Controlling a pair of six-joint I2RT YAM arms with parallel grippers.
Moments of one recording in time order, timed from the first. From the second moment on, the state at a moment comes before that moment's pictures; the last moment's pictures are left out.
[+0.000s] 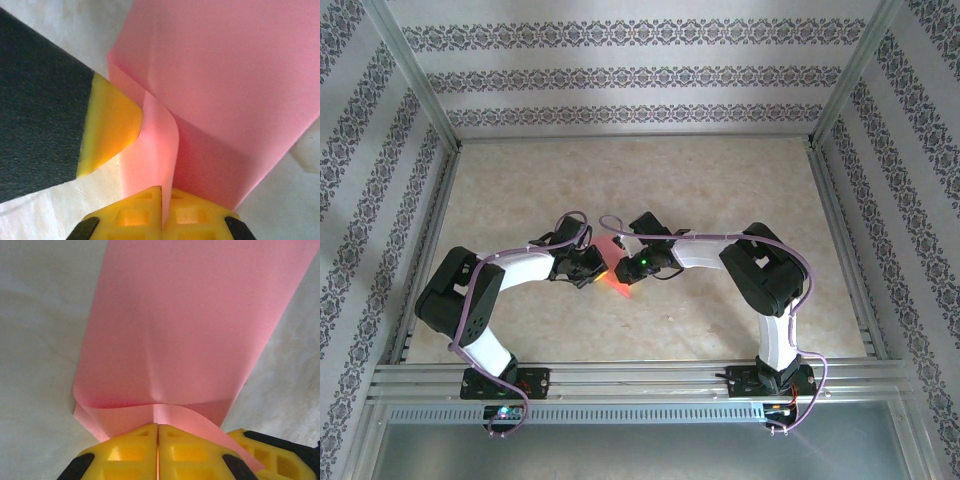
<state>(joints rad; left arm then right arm) -0.44 1.64 0.76 -0.18 0.33 -1.09 0.72 1.96 1.09 -0.18 -0.51 0.29</state>
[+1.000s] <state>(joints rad) -0.44 1.56 0.72 -0.13 0.32 -1.02 0.71 1.98 1.12 -0.21 -0.53 0.31</state>
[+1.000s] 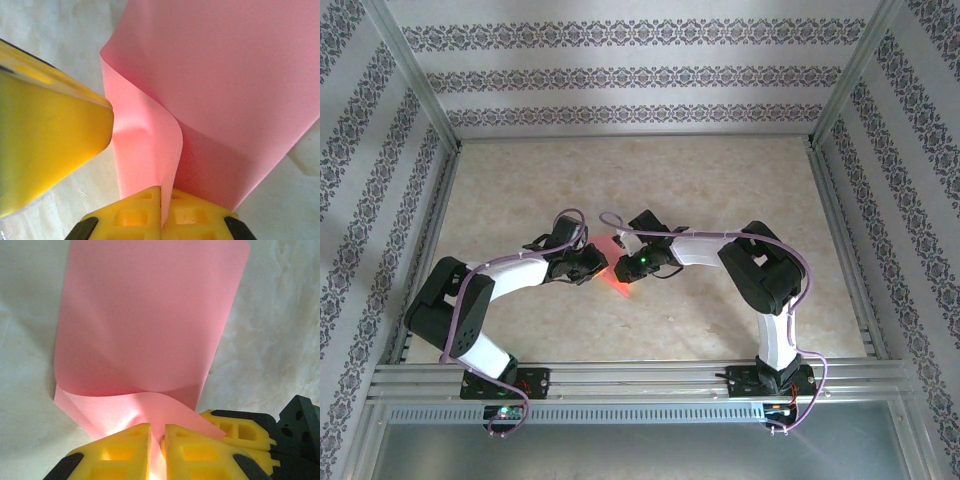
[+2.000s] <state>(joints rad) -0.44 1.63 0.72 -0.13 0.29 -1.01 0.67 1.93 1.12 -0.25 -0.52 0.40</state>
